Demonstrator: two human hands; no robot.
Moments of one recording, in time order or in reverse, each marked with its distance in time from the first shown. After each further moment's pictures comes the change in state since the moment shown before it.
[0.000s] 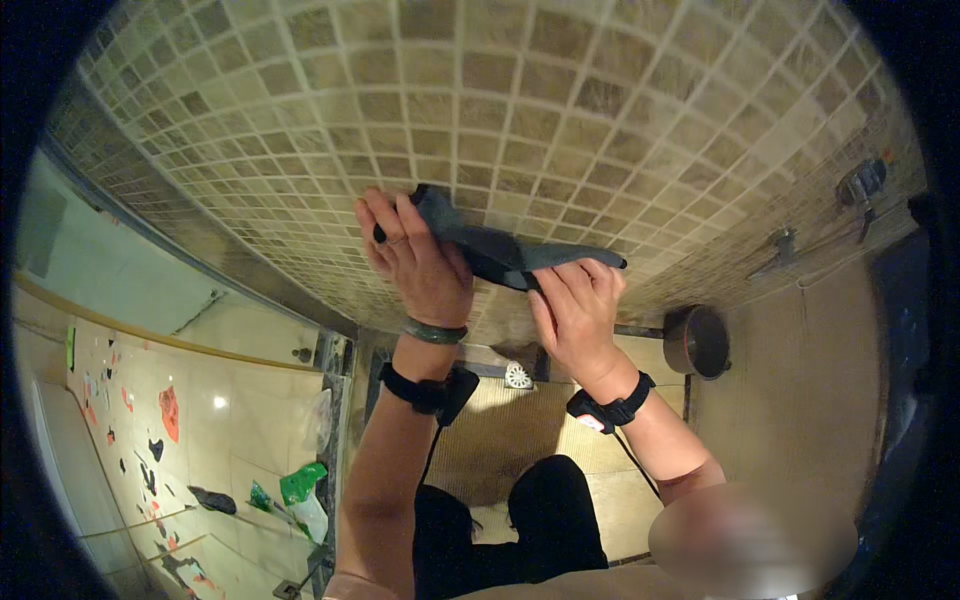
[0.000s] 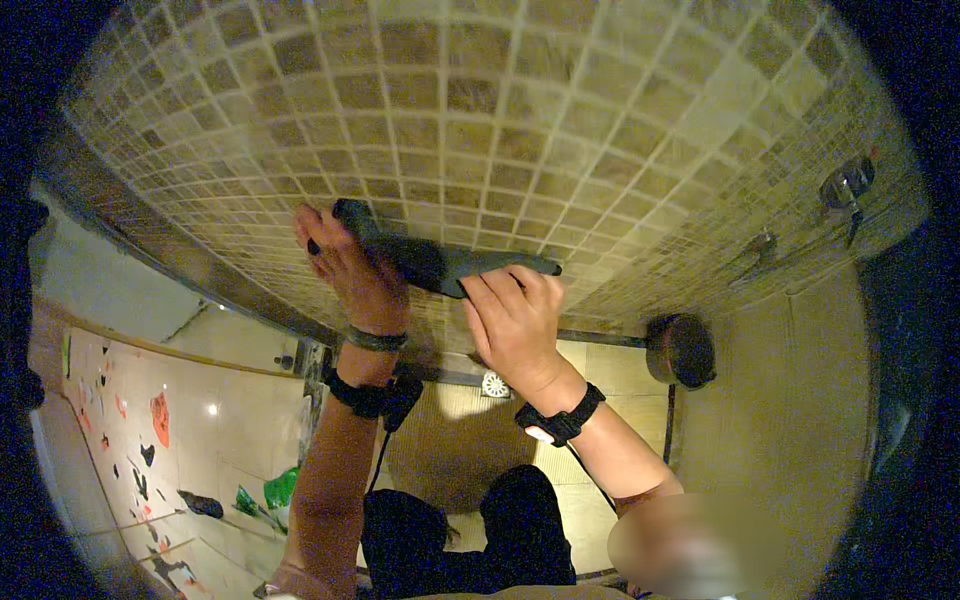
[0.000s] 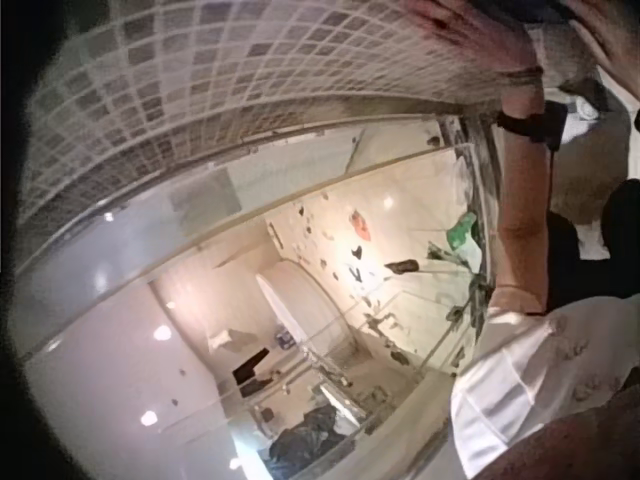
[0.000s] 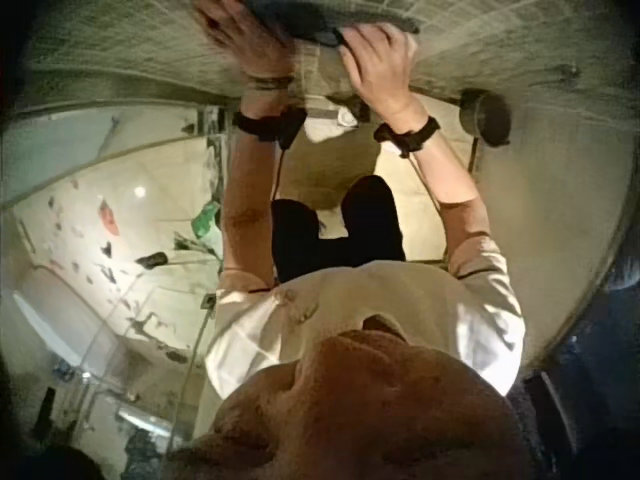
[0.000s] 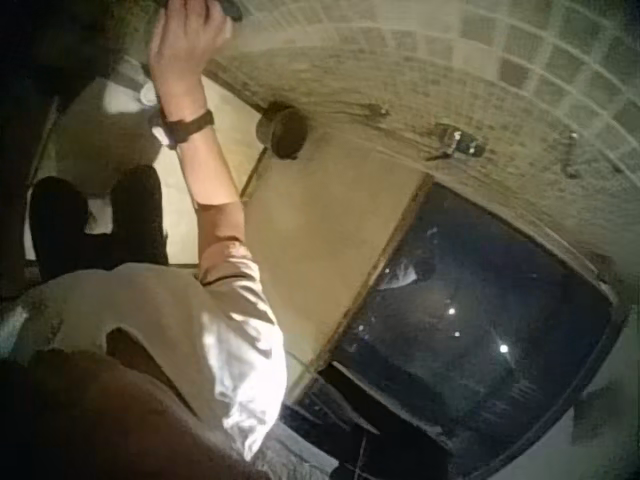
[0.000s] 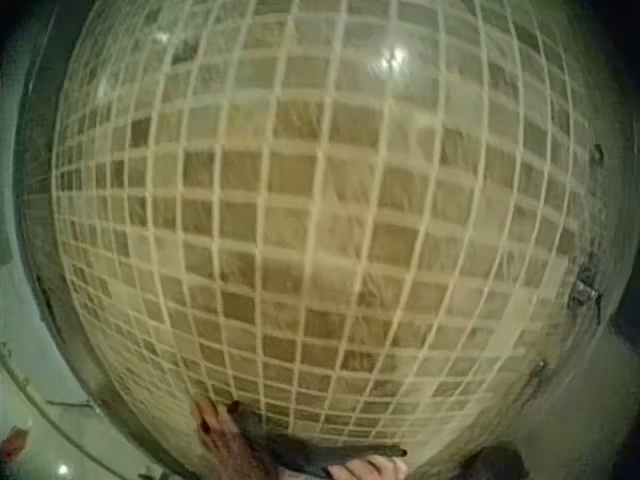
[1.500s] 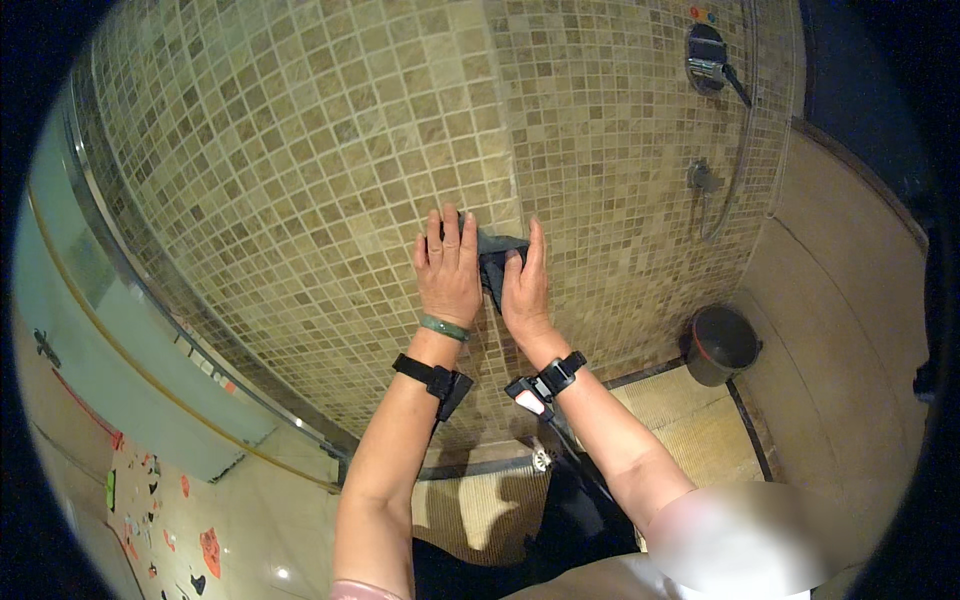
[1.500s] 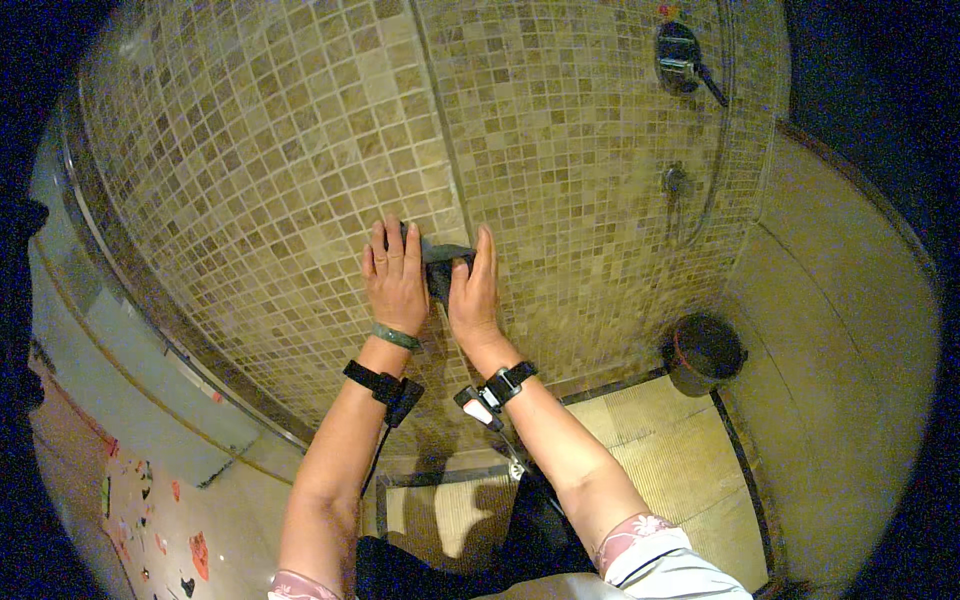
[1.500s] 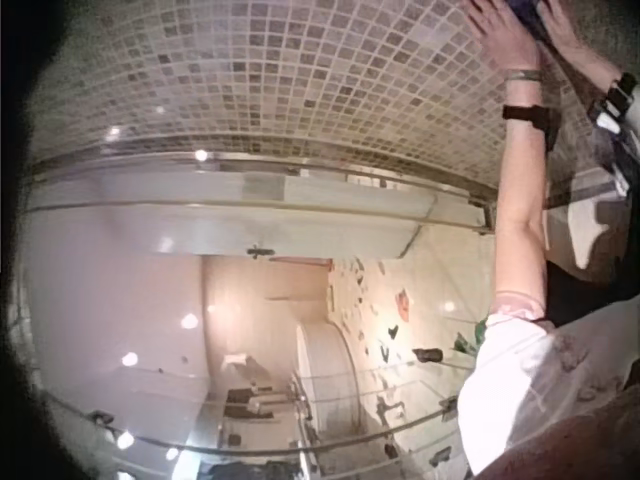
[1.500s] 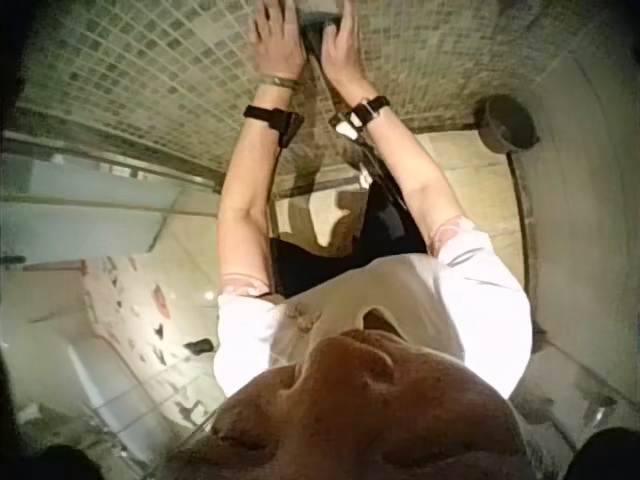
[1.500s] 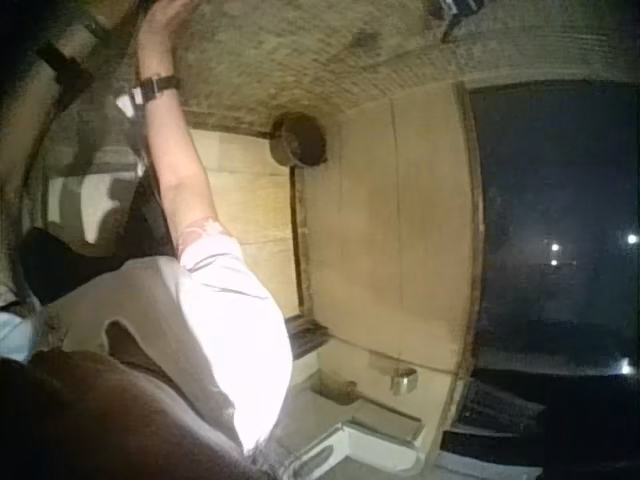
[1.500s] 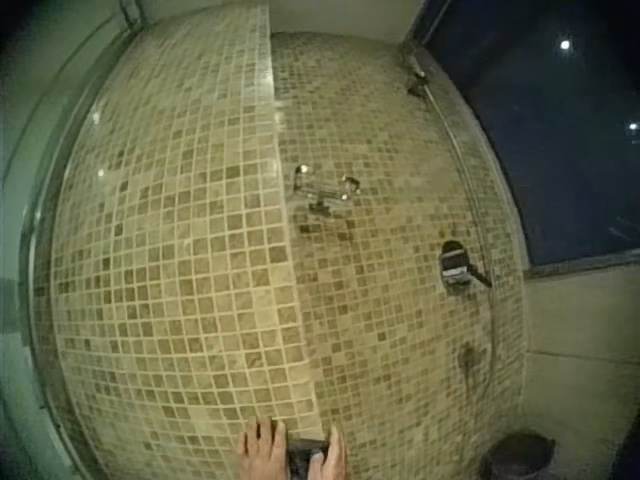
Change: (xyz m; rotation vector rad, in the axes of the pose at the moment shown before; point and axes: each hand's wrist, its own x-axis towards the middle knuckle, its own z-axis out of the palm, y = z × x) left_hand -0.042 0.098 0.074 0.021 0.049 0.654; right_hand -0.062 0.077 0.047 0.513 0.653 0.492
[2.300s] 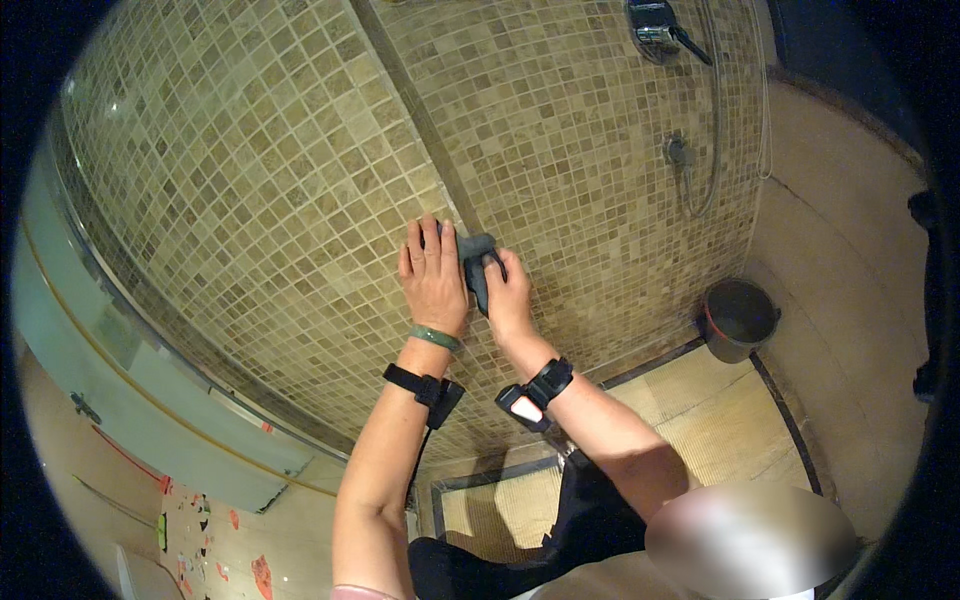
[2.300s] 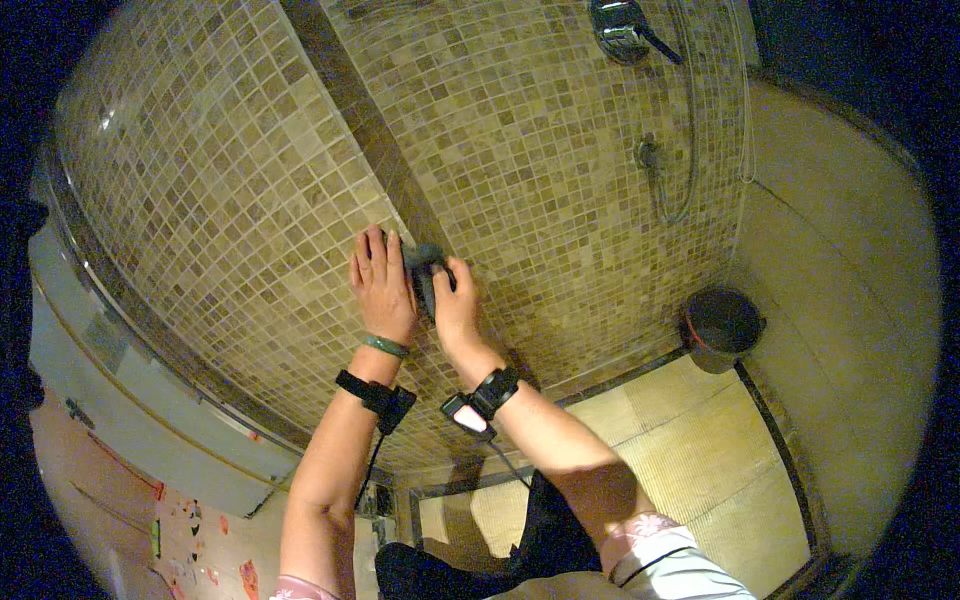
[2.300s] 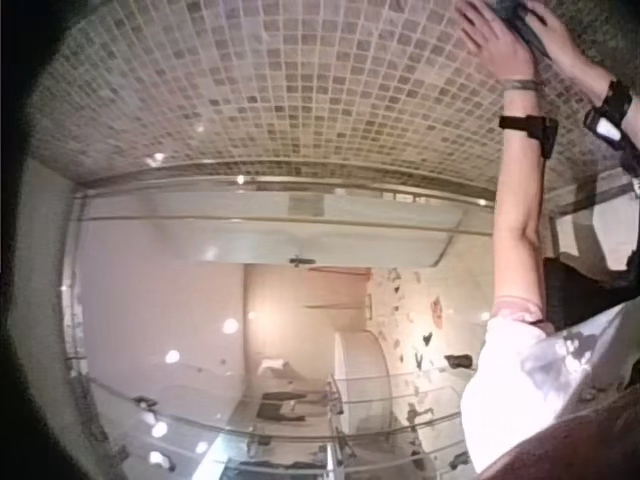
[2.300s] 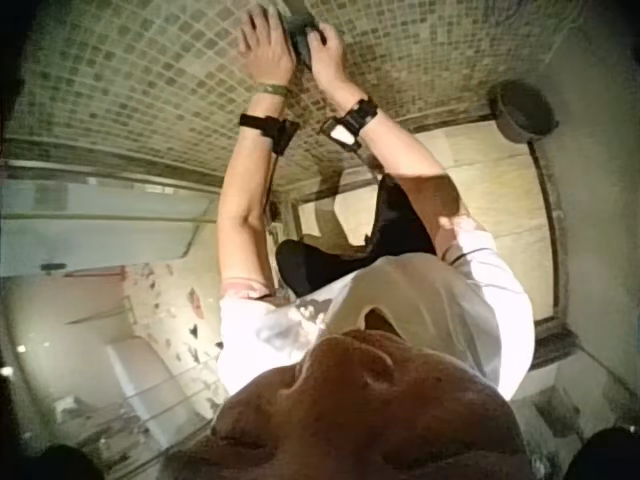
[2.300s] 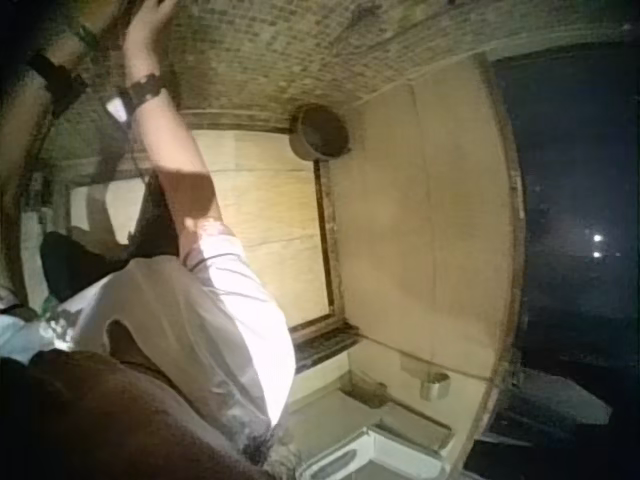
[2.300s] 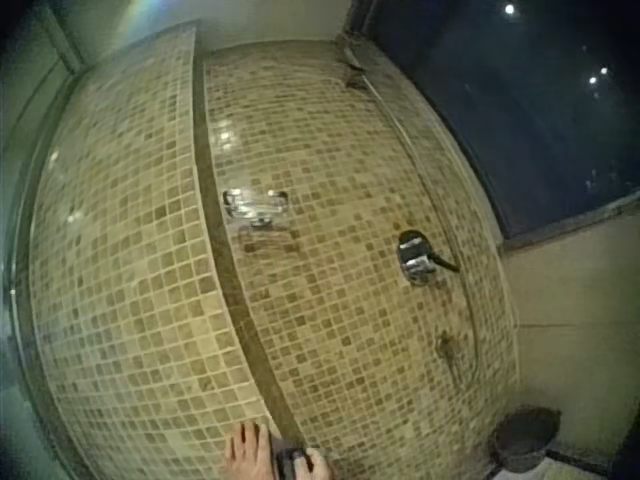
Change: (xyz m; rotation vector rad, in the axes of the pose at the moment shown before) left_hand 0.039 0.019 -0.006 0.006 -0.043 0.079; right_hand 0.015 0.004 0.006 0.465 0.151 0.405
